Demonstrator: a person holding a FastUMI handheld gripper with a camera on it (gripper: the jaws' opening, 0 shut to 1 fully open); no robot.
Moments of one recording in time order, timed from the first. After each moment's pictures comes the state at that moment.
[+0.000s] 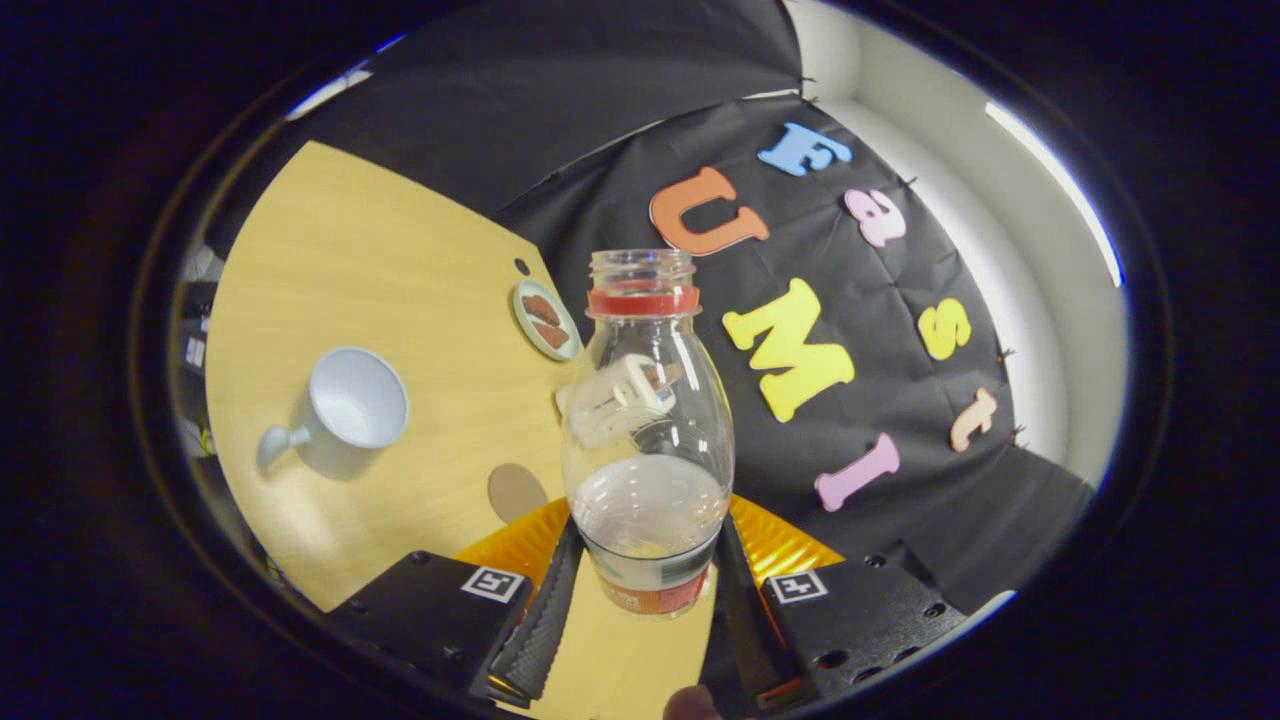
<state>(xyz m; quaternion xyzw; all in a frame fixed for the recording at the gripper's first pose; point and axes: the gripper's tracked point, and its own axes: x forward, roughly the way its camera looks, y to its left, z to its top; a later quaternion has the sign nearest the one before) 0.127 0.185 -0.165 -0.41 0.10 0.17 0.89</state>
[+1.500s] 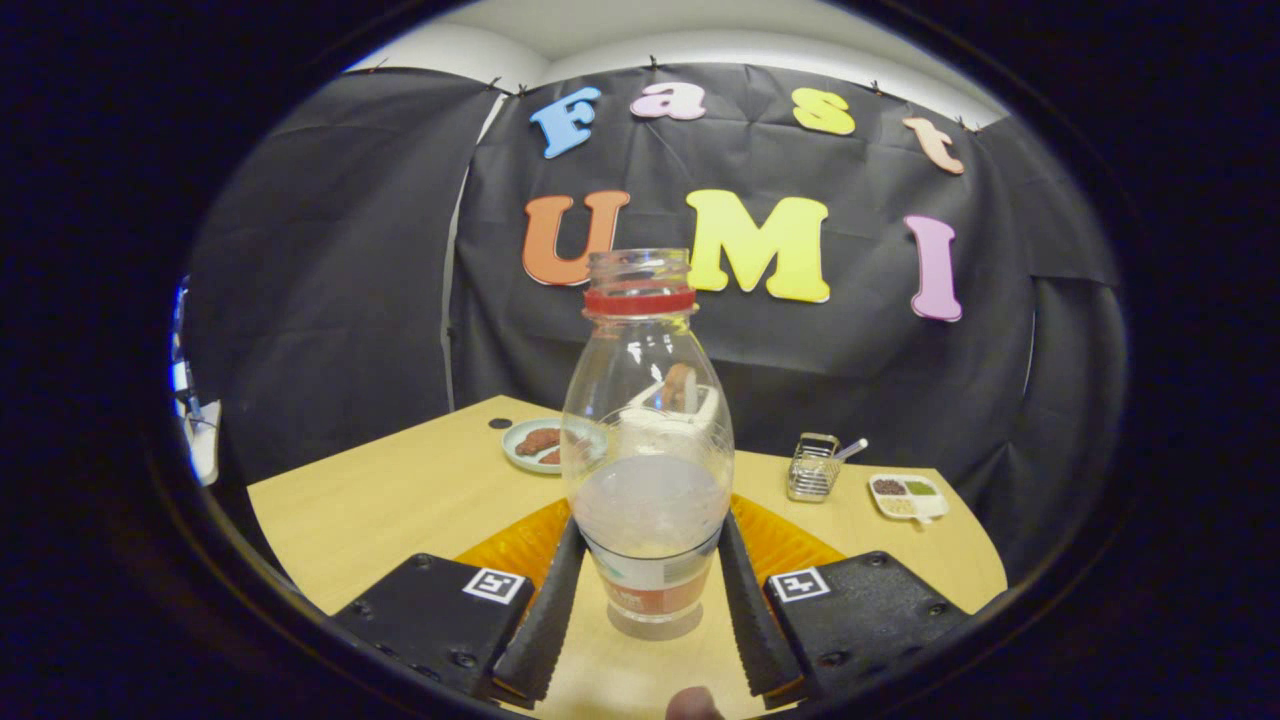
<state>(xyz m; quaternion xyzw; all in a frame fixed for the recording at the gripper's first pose) 0.248 0.224 -0.180 0.01 0.17 0.20 0.96</state>
